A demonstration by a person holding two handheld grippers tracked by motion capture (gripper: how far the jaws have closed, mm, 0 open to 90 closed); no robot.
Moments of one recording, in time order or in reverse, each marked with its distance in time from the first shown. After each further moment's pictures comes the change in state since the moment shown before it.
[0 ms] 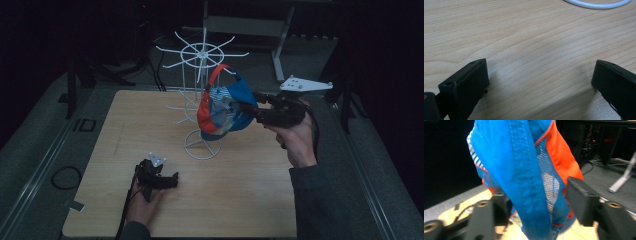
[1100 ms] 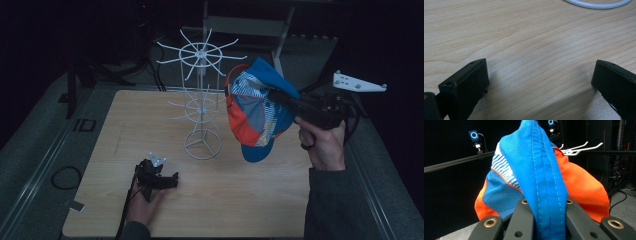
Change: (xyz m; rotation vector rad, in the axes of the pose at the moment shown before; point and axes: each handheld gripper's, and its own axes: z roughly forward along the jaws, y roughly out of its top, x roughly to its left) left arm 0.000 0.000 0.000 -0.004 0.002 -0.001; right arm -0.006 0.015 -0.067 -0.246 0.225 0.048
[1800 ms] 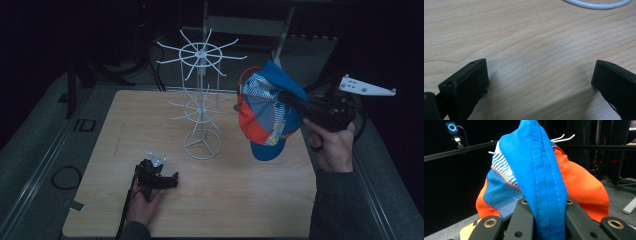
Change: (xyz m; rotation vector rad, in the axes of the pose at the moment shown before) left arm 0.000 0.000 0.000 0.001 0.000 0.000; right arm -0.011 -0.006 -0.019 0.037 -0.125 -0.006
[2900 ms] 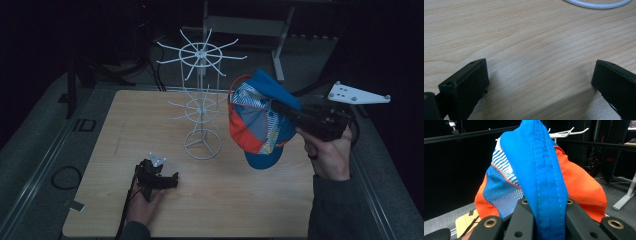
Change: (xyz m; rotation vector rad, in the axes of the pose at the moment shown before) left arm 0.000 0.000 0.000 -0.001 0.000 0.000; right arm 0.030 -0.003 0.005 0.066 -0.036 -0.078
